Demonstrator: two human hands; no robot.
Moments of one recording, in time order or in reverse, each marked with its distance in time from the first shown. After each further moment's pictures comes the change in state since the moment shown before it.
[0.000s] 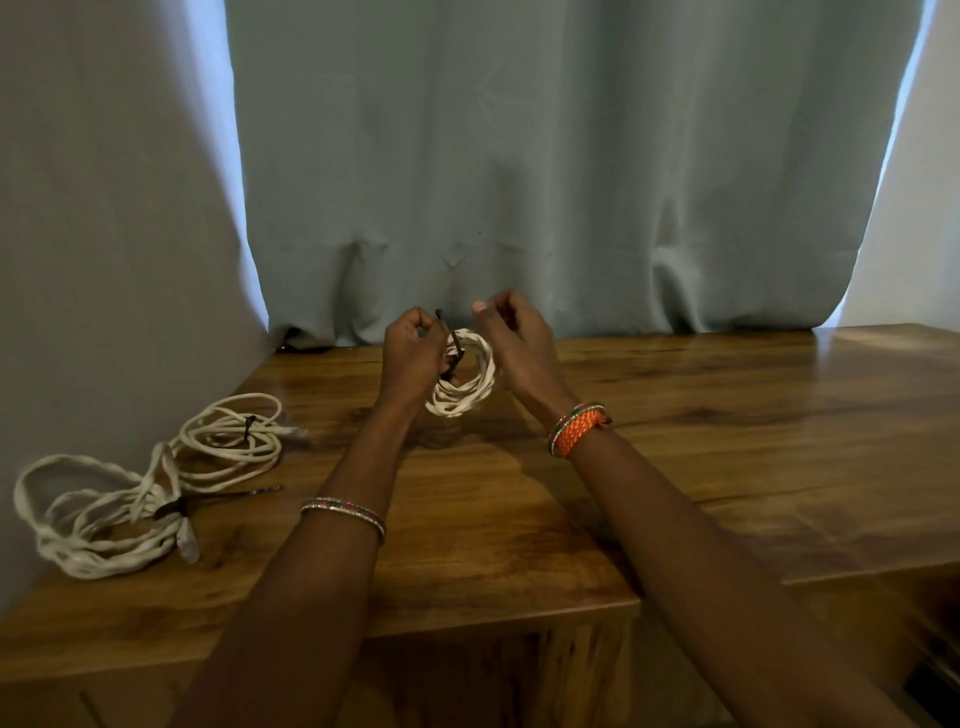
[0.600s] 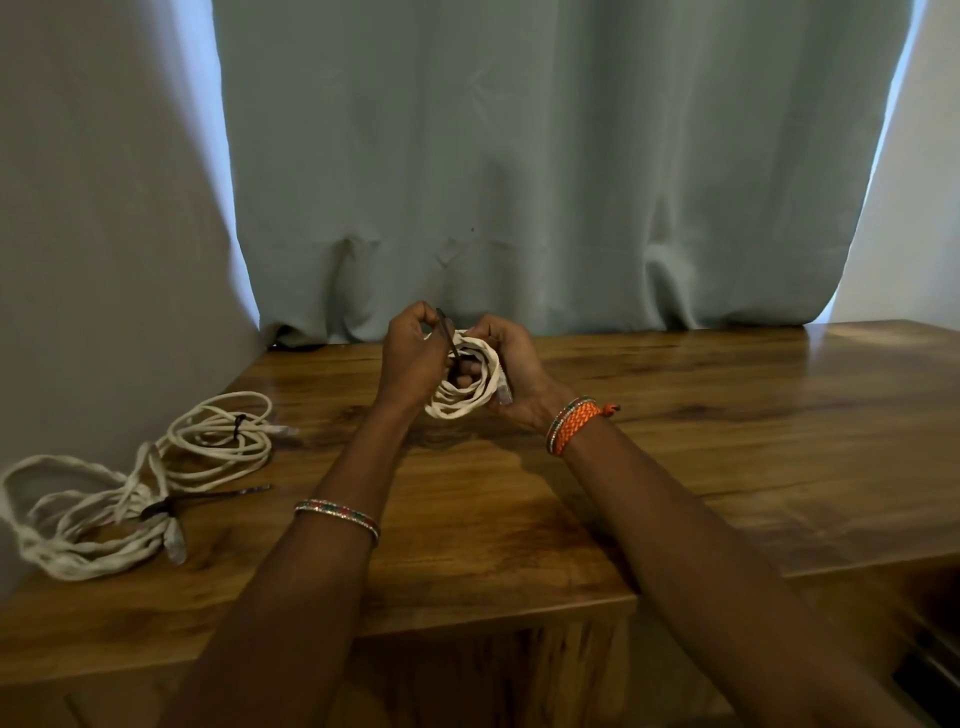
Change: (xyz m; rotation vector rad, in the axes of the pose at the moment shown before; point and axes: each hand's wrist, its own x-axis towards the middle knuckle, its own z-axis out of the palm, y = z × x) left_hand -0.003 0.000 0.004 0.142 -0.038 0.082; right_hand 0.003 0.005 0.004 0.784 -0.360 0.636
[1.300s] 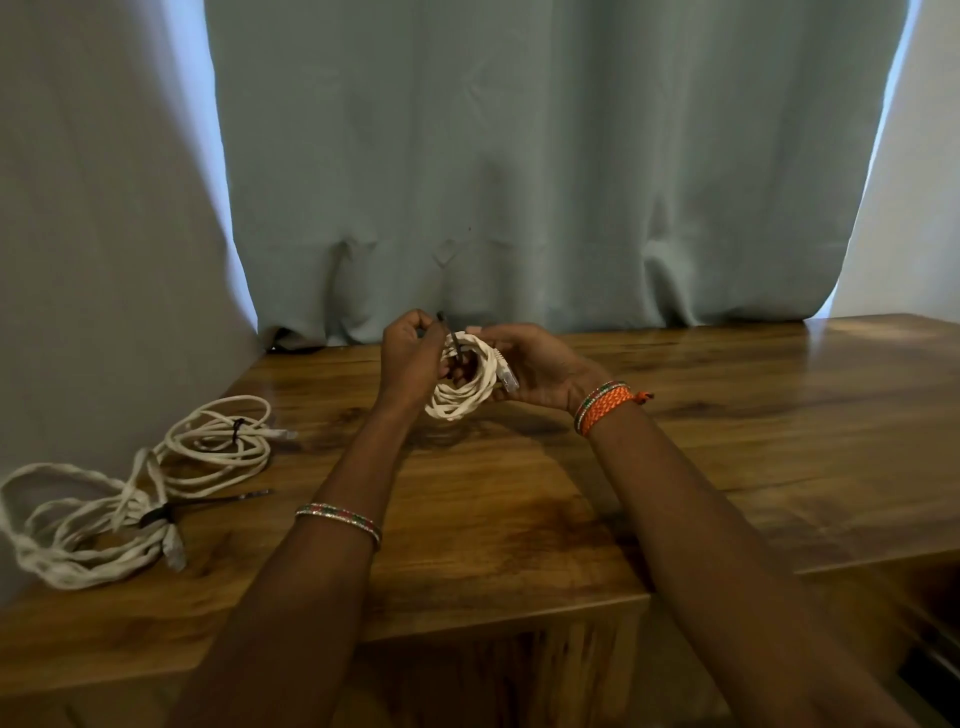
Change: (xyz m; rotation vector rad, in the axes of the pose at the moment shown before) left_hand 0.000 0.000 0.002 -0.110 0.033 -0.082; right_hand 0.000 -0.019 -0.031 -0.258 -0.233 0.079
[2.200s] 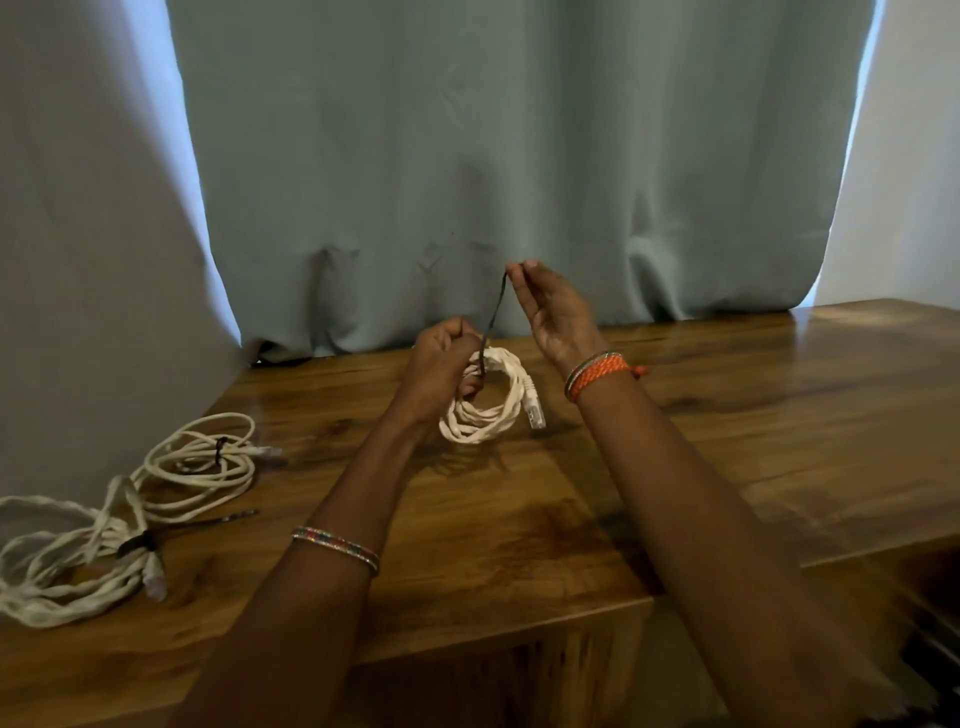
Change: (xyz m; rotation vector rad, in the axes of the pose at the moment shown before) left_hand -0.028 0.023 0.019 -0.207 -0.432 -0.061; right_hand 0.013 -0.032 -0.032 0.674 0.580 -0.505
